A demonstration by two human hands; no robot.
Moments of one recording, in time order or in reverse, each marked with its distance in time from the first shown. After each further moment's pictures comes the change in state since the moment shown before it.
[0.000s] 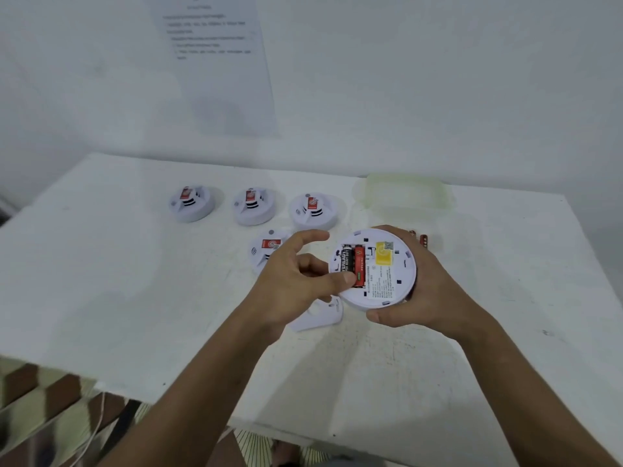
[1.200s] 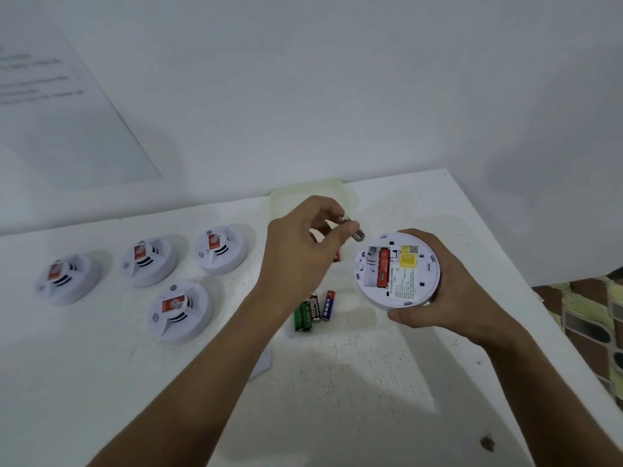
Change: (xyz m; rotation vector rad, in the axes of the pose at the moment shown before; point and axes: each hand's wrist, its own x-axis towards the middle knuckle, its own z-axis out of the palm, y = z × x) left_hand 0.091 0.042 0.121 0.294 -0.038 0.598; right_hand -0.070 0.031 -0.099 -0.160 0.382 0.111
